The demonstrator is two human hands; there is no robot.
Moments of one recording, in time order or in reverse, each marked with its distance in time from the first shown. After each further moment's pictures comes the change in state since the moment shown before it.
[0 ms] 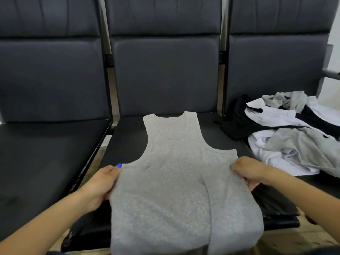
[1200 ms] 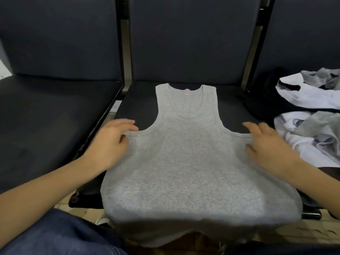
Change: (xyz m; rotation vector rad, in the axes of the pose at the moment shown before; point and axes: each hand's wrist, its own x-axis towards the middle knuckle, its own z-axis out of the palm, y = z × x) left_hand 0.010 -0.013 -0.011 0.744 0.200 0.741; right_hand 0.014 0.012 0.016 -0.678 0.432 -0.536
